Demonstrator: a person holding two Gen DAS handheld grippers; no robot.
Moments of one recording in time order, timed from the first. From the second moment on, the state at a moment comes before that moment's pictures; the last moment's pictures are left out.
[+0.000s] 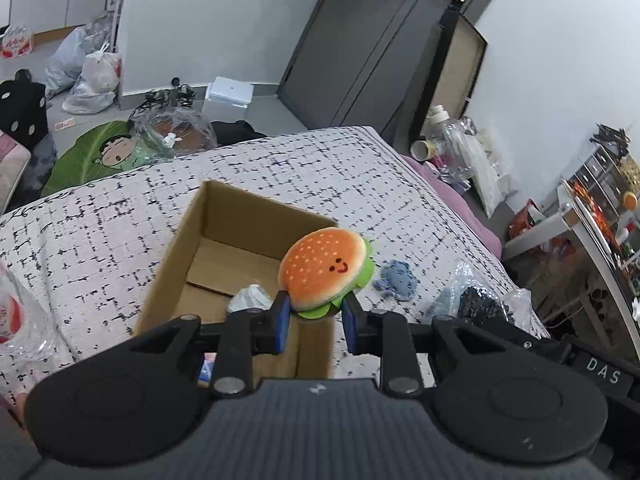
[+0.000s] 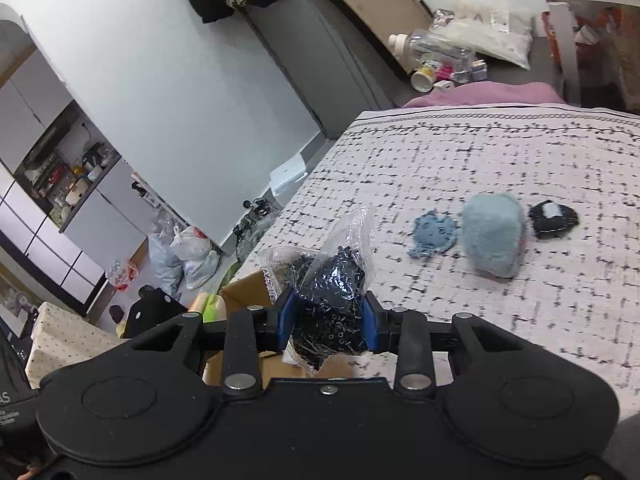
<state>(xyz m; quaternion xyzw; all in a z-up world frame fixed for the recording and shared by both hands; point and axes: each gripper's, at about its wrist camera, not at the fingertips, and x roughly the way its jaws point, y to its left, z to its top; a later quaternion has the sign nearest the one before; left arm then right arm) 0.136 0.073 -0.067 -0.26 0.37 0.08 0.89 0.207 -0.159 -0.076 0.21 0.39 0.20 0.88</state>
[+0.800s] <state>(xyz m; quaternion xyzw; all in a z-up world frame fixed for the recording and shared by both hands) 0.155 0.131 -0.115 -0.30 0.42 0.15 0.85 0.226 -0.073 -0.110 0.20 0.47 0.25 0.82</state>
